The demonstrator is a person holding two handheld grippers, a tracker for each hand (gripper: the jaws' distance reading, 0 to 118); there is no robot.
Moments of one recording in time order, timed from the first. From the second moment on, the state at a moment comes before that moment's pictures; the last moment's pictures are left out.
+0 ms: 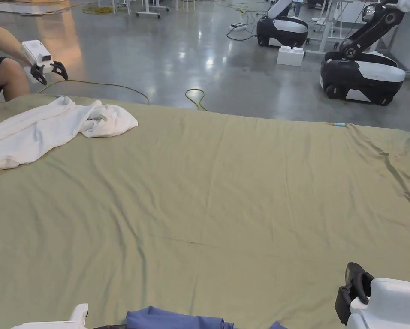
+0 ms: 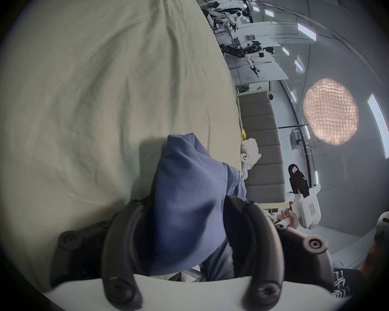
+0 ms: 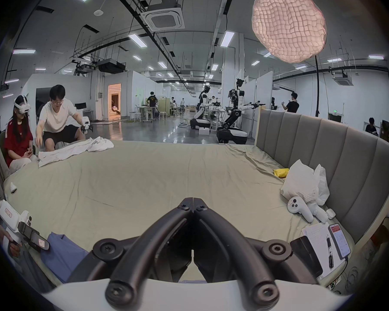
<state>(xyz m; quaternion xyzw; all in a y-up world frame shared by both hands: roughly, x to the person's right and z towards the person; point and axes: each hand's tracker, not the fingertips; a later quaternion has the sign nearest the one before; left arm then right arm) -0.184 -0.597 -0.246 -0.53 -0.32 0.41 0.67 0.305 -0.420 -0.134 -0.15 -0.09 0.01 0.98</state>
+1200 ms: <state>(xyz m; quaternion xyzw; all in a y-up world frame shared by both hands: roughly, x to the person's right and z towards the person) -0.036 -0.384 -0.213 -0.55 -0.22 0.02 0.81 0.302 -0.426 -0.138 -0.15 -0.08 0.00 0.99</state>
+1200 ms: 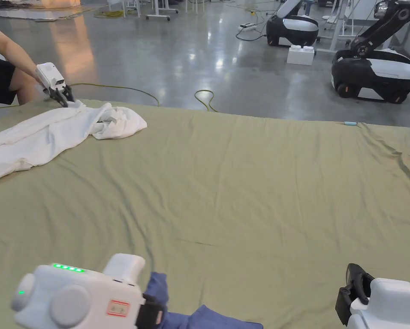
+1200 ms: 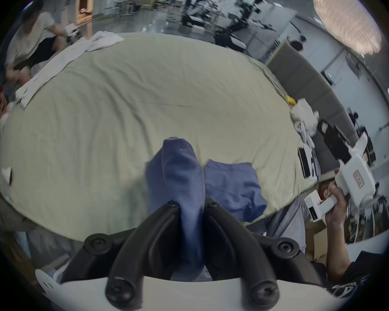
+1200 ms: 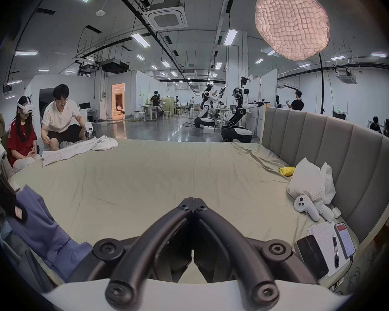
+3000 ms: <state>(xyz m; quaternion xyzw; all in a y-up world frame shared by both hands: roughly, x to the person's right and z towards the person) 0.047 -0.522 -0.226 -0.58 -0.31 0.18 0.73 0.321 -0.434 -0.119 -0.17 -0.10 0.01 0.98</state>
